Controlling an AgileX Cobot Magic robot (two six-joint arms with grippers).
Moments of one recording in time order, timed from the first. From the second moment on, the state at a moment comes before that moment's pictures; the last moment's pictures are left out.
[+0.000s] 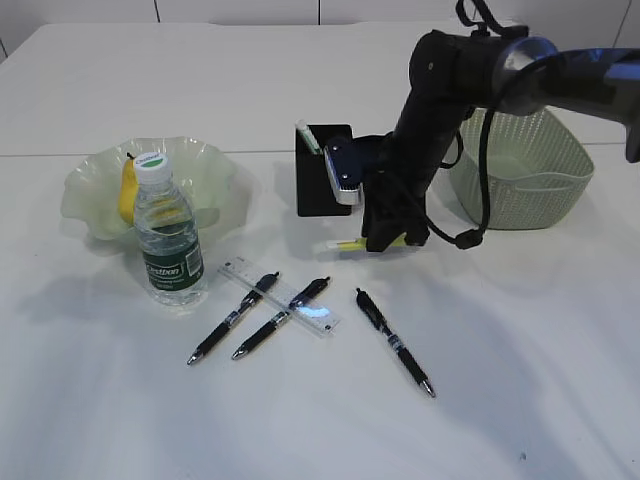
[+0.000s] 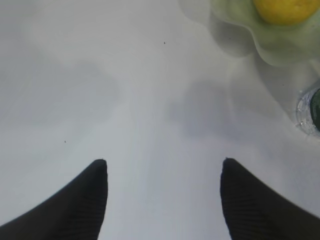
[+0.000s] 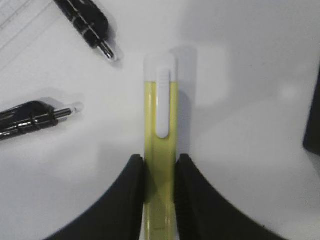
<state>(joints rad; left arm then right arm) 0.07 1.38 -0.90 -0.02 0.65 -0.14 0.28 2.41 -2.05 0.24 1.16 -1.52</state>
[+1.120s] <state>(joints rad) 0.07 1.38 -0.90 -0.06 0.67 -0.14 0.17 2.19 -2.04 0.36 1.22 -1.20</state>
